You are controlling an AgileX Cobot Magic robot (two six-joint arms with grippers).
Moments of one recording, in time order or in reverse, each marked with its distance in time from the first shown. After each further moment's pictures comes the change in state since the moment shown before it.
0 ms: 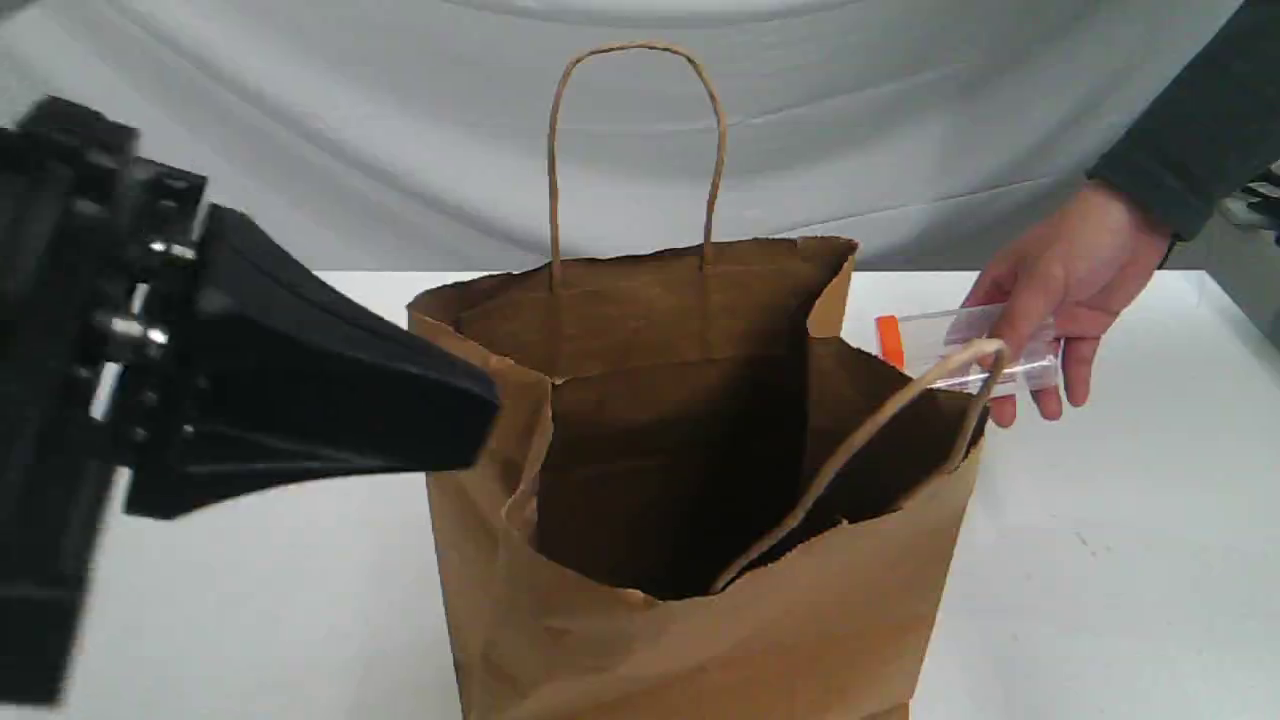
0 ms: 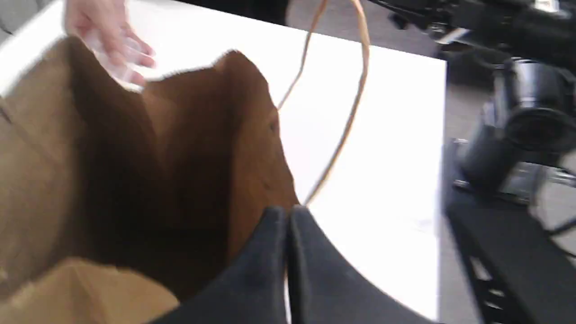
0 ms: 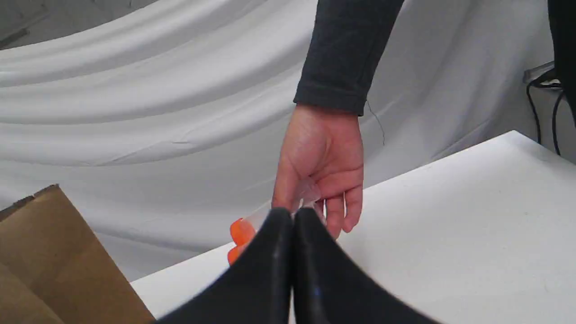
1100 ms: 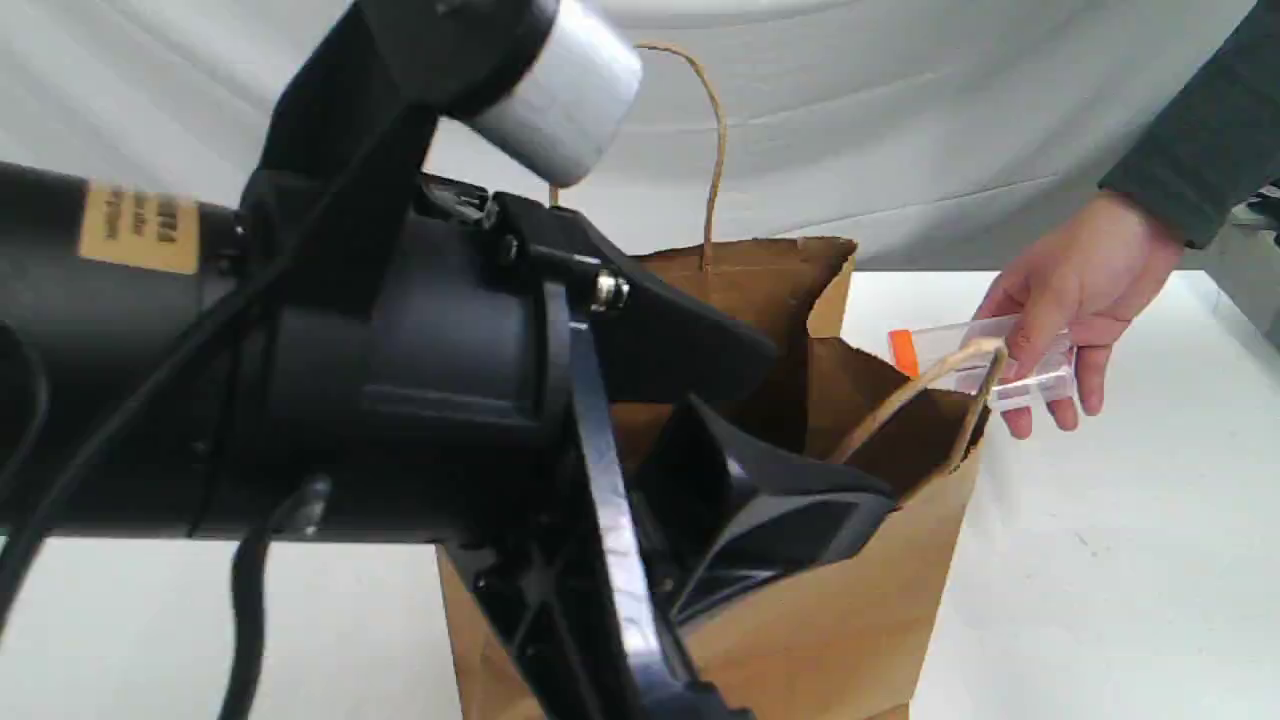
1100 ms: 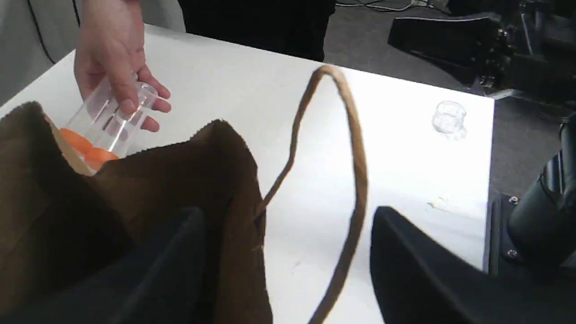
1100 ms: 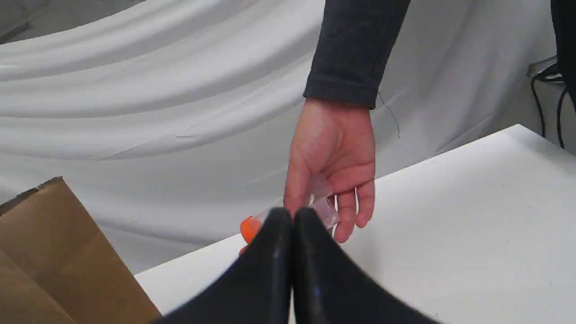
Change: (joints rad) left arm -0.383 0.147 -0.003 0.237 -0.473 -0.298; right arm 0.000 0.000 0.000 0.000 0.015 0.002
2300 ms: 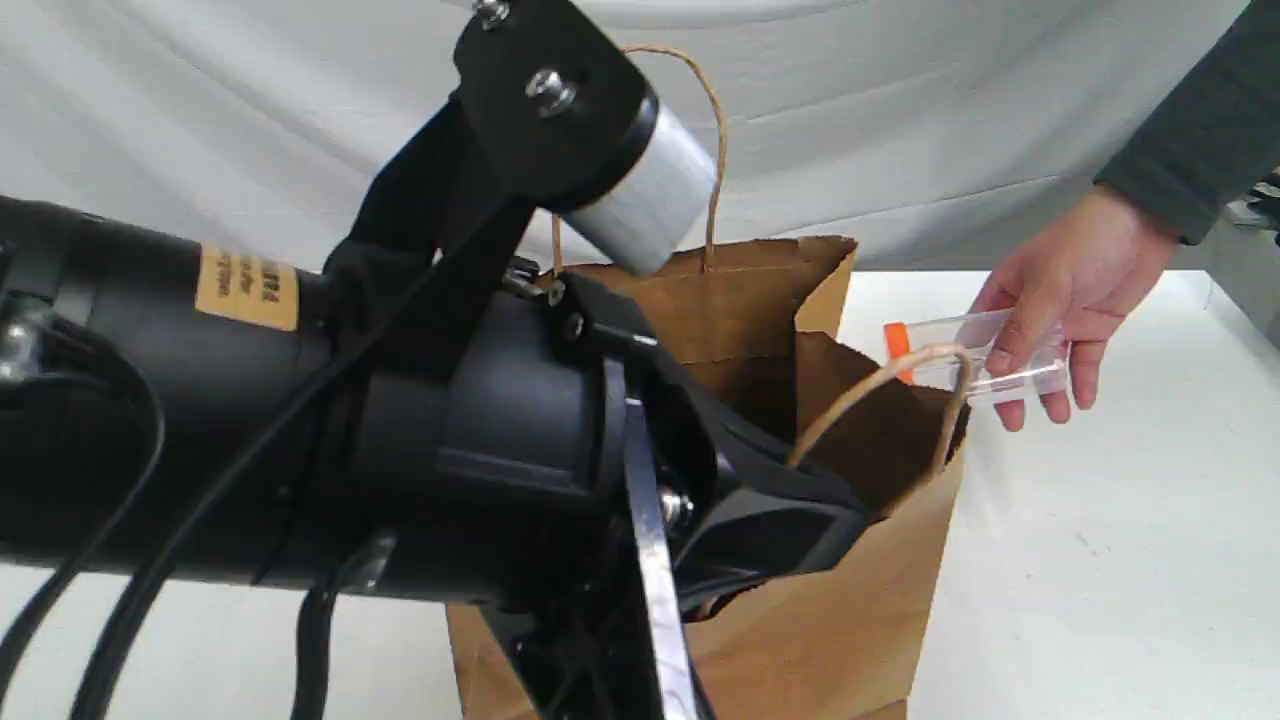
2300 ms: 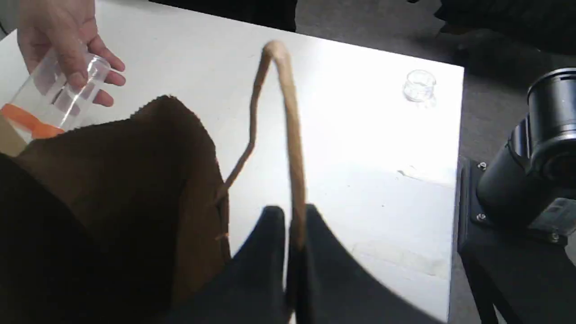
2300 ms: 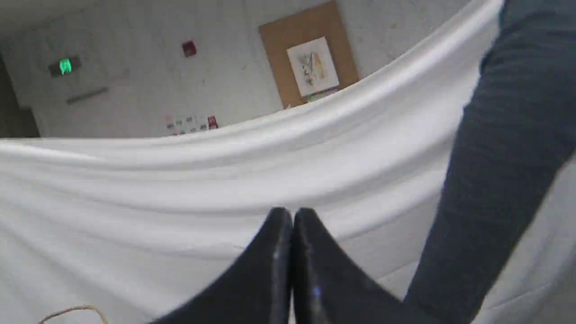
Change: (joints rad) left arm 0.000 0.023 0.000 -0.037 0.069 0.041; right arm 0.000 0.440 -0.762 -0.200 0.255 -0.024
